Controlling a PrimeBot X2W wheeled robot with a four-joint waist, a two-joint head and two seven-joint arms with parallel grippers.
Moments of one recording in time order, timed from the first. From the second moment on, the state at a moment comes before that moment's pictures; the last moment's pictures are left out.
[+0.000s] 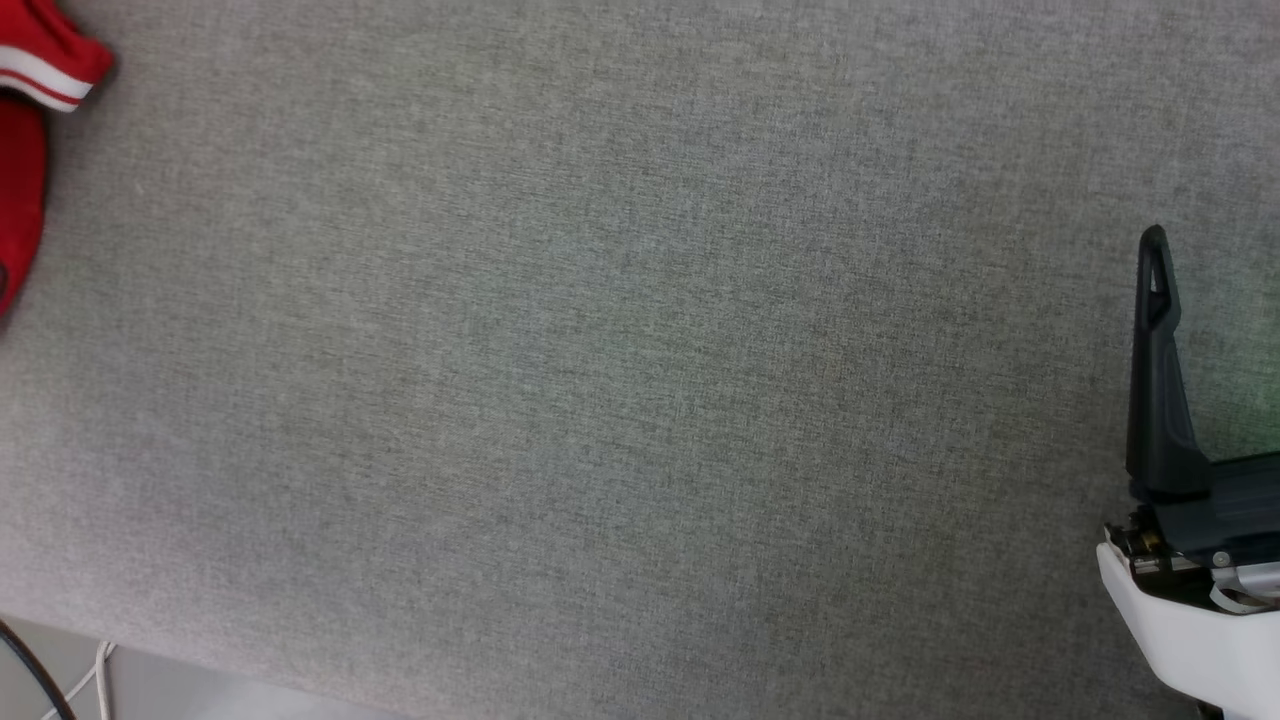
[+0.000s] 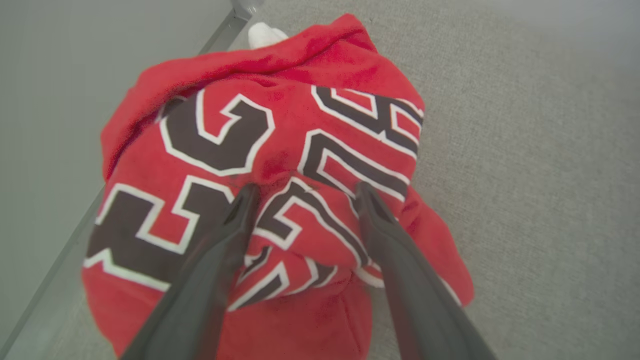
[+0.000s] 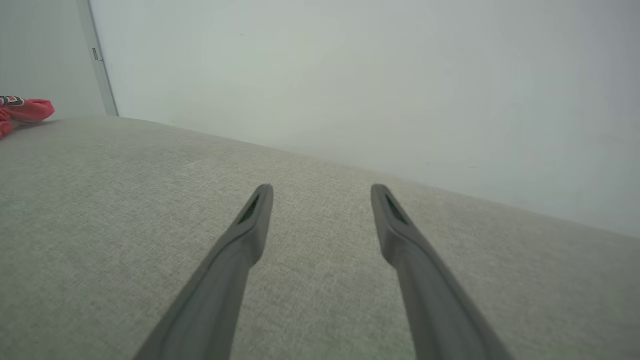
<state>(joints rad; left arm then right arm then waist) -1.05 0.67 -0.06 0.76 -0.86 -0.13 0.44 -0.12 -0.08 -0.02 -0.50 -0.21 0.13 -0.26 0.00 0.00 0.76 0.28</state>
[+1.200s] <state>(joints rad) -1.14 0.90 -0.46 0.53 -1.01 -0.13 0.40 -0.13 -0.05 0.04 -0.39 -0.14 0.13 -0.26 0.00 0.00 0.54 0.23</state>
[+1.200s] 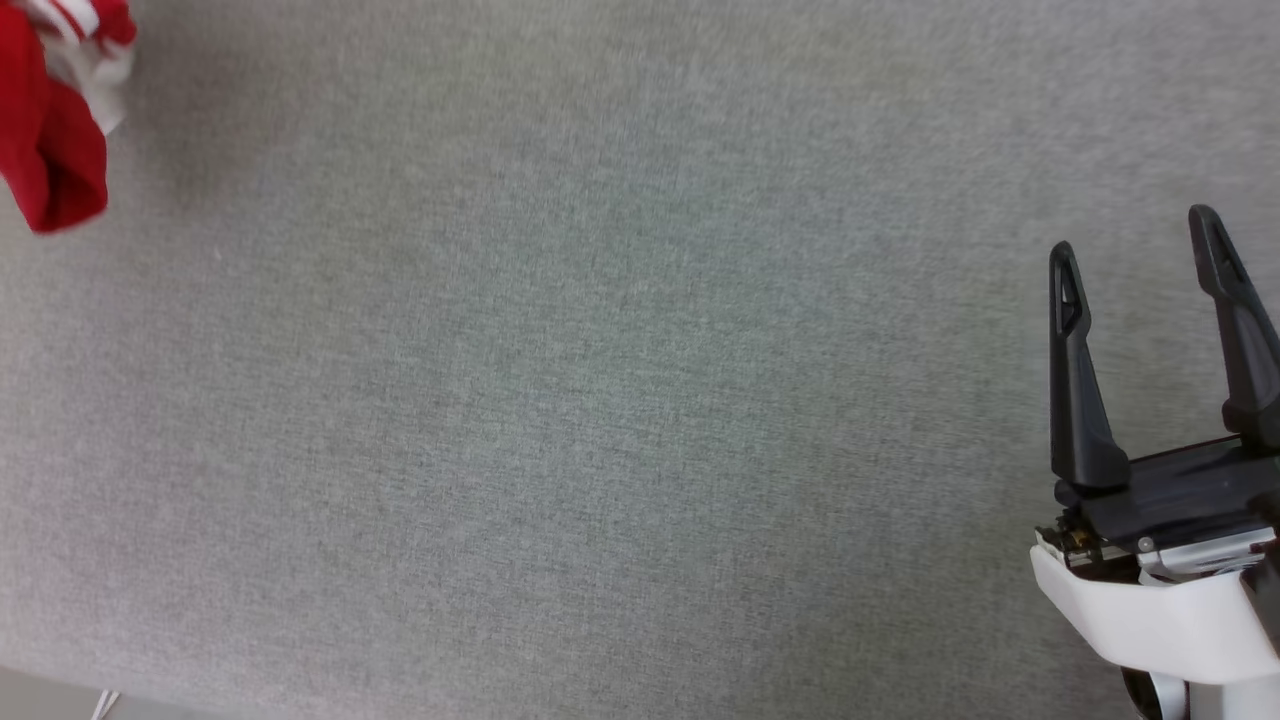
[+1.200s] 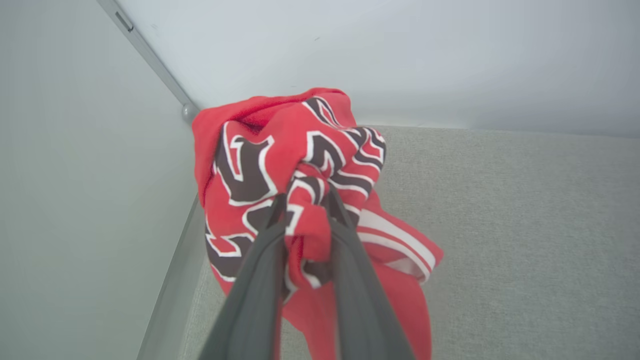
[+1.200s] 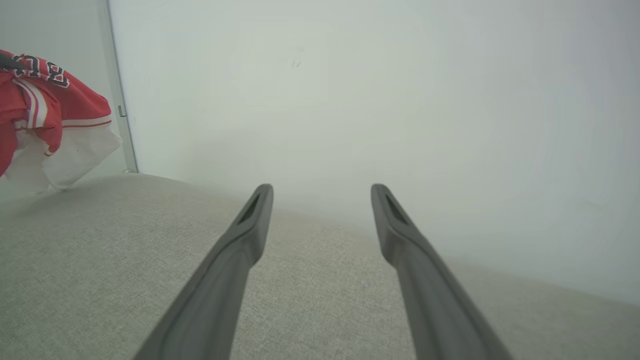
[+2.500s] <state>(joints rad) -1.09 0.60 -1.13 0.10 -0.94 -0.13 0.39 -0.08 -0.05 -0.01 -0.29 0.07 0.13 -0.26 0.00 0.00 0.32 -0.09</state>
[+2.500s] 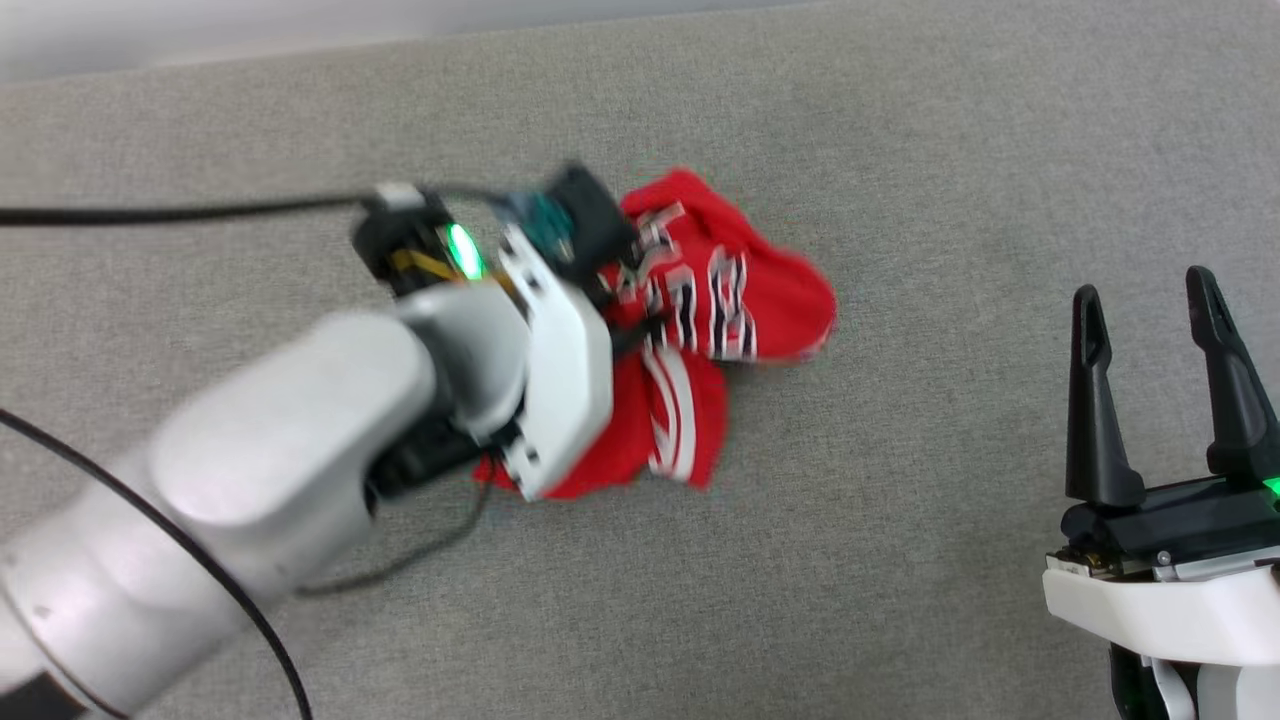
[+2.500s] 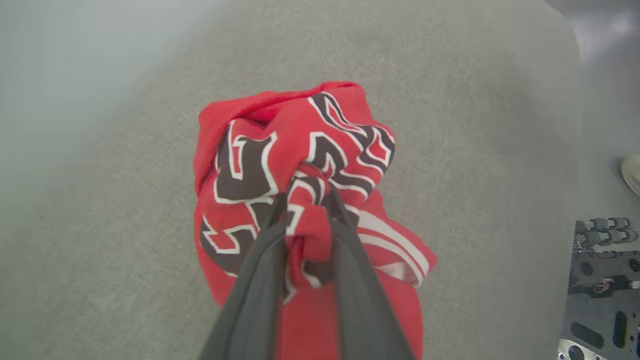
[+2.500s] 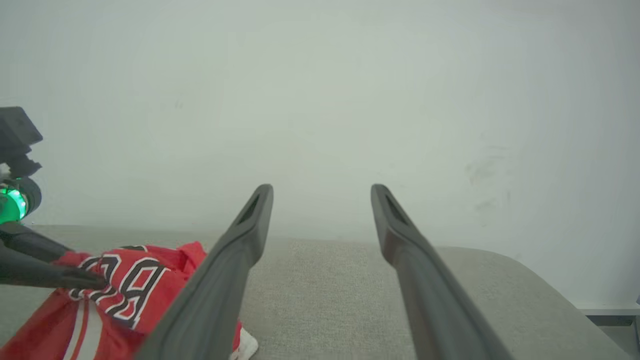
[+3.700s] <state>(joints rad) -0.69 0.50 -0.87 0.12 -0.63 0.36 -0.26 0.04 -0.05 -0.02 -0.20 0.06 0.13 -0.26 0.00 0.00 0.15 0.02</state>
